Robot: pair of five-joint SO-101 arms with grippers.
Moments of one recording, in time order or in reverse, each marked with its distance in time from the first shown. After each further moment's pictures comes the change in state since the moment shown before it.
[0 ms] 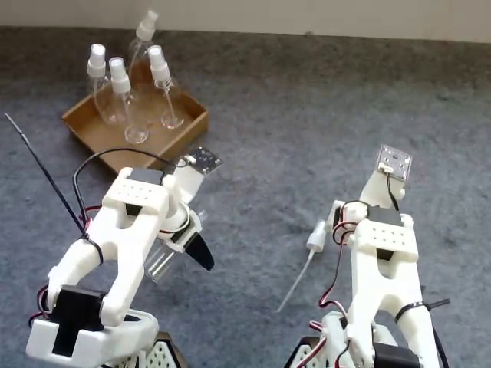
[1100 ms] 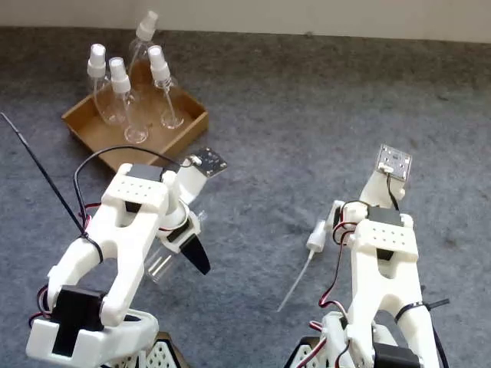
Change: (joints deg) left arm 0.0 0.9 -2.2 2.6 -7.4; right arm 0.0 0.0 0.0 0.0 0.0
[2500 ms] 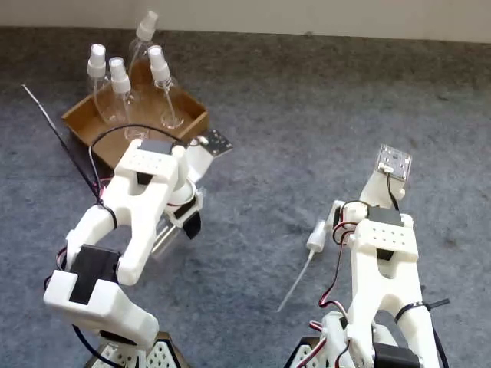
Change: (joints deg) left arm 0.0 14.9 -17.9 3.8 -0.4; right arm 0.0 0.0 0.0 0.0 0.0
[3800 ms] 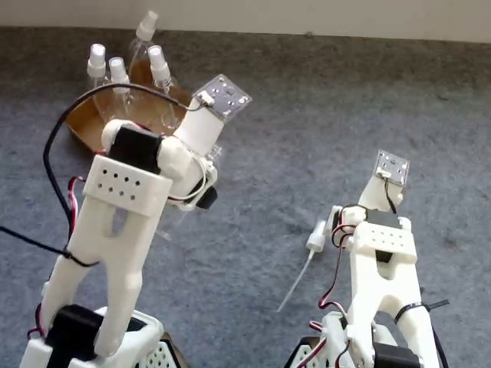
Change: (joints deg) left arm 9.3 -24.2 -19.3 23.3 14.4; right arm 0.0 0.0 1.8 0.0 0.0
